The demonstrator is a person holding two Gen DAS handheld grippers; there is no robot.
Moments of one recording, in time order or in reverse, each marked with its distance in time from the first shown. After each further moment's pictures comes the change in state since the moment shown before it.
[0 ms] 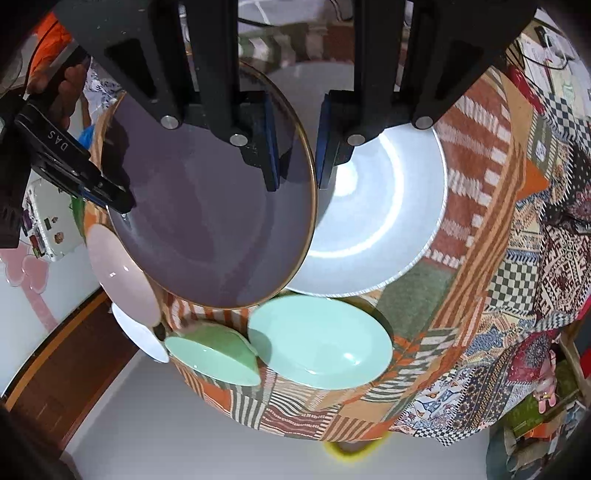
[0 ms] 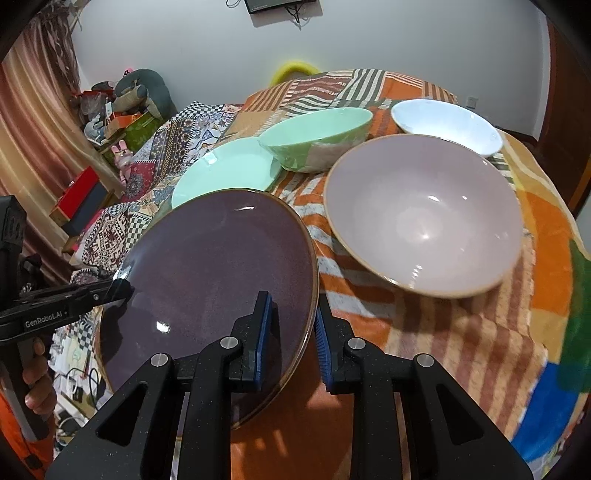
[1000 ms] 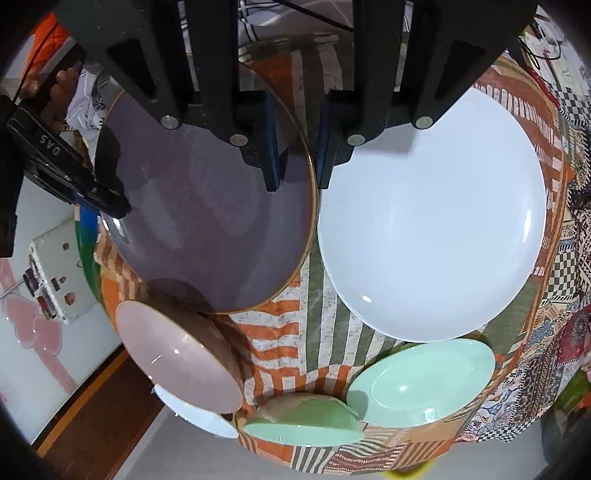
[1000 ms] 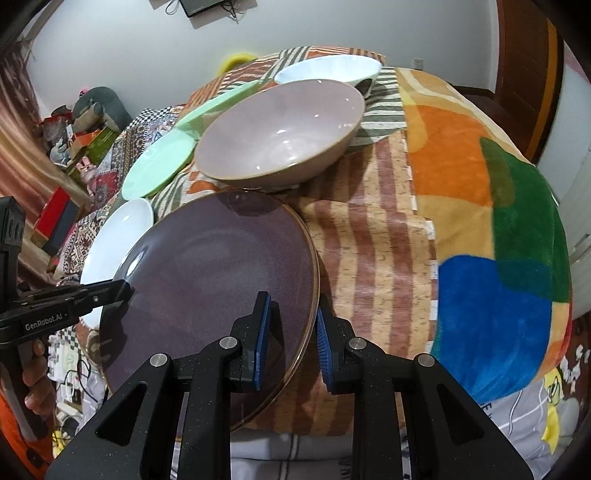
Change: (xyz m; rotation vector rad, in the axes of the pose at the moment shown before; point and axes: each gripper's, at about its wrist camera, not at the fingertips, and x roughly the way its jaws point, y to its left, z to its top) left arm 0.051 -0.087 -0.022 0.151 0.151 -0.011; right arm -0.025 -0.061 -0.045 0.162 0.050 -0.082
